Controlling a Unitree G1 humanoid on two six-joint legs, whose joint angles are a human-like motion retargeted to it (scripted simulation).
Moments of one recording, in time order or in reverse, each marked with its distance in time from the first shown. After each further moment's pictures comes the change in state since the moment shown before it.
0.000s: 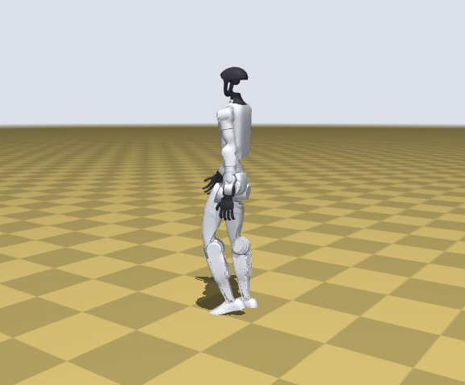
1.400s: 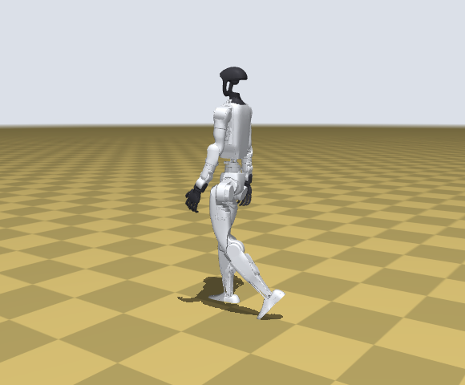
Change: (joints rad) left arm -0.279 0.012 -0.125 -0.118 0.040 -0.026 -0.072; right arm 0.258 -0.072 -0.015 0.265 -0.162 0.024 0.051; waist -0.027 -0.005 -0.003; left_leg 0.391 -0.101 -0.102 -0.001 0.191 0.086; right_leg -0.205 -0.112 0.019 0.109 0.090 0.075
